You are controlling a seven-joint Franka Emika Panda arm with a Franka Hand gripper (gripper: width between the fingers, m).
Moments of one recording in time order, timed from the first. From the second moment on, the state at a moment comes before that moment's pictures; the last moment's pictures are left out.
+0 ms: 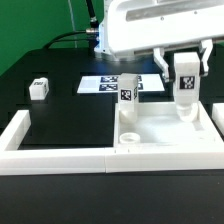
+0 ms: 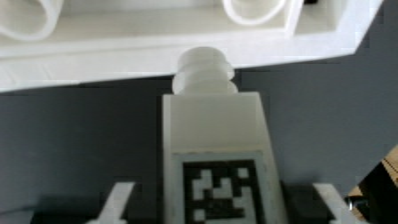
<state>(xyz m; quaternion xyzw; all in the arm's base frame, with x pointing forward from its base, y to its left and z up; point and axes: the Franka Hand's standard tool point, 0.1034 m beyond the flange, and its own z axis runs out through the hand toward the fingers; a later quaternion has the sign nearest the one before) 0.628 0.064 0.119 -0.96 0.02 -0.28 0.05</state>
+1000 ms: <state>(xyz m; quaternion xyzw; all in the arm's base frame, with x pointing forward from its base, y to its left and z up) 0.621 0.094 0.081 -0.96 0.02 -0.28 0.05</state>
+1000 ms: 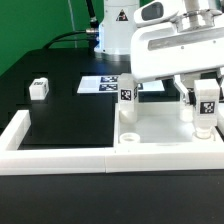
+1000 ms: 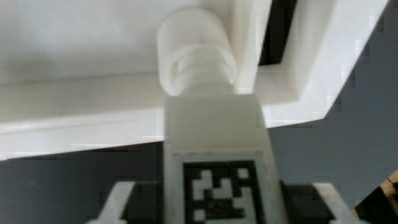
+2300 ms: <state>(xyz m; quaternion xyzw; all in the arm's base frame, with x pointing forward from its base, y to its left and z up) 0.622 0.117 0.070 -0.96 0.03 -0.27 0.07</state>
